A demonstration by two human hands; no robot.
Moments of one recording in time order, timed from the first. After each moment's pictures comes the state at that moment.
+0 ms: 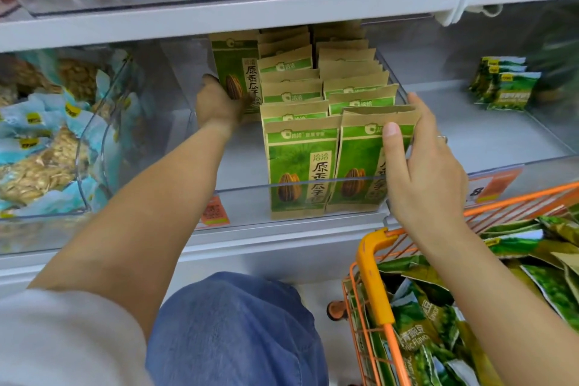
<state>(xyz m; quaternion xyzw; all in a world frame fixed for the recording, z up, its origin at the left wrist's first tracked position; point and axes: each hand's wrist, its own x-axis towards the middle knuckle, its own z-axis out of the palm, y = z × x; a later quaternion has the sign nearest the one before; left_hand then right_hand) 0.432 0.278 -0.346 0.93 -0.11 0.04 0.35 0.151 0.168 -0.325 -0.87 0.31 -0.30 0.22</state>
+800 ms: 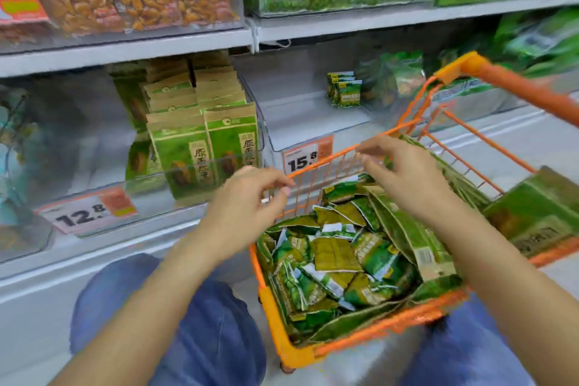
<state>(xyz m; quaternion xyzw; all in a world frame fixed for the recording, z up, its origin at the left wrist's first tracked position) 0.127 0.294 -0.304 0.75 -0.55 -0.04 0.36 -0.043 0.114 -0.274 -0.91 0.32 -0.21 0.18</state>
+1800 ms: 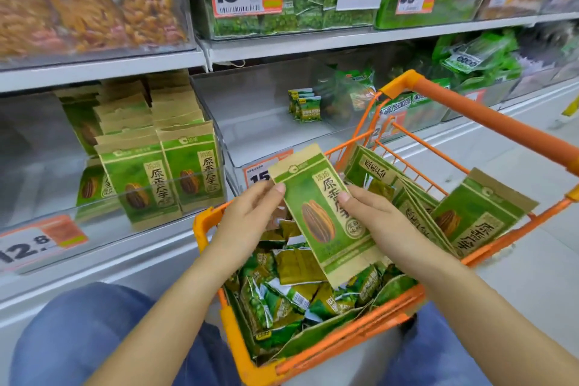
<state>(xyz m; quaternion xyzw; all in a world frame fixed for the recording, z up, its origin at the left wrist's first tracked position) 0.084 0.256 -0.308 0.65 -0.38 -0.32 0.57 -0.086 0.151 -0.281 -0.69 0.28 -0.20 0.63</state>
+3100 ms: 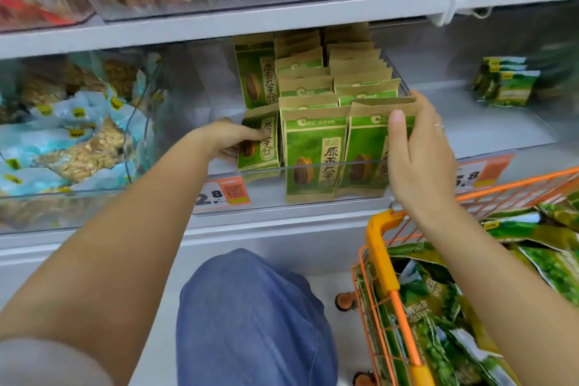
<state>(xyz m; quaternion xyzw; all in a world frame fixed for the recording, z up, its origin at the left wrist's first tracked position) 0.387 0.339 -0.329 0.86 -0.10 -0.34 0.37 0.152 0.171 -0.324 -0.85 0.30 -0.34 0.27</state>
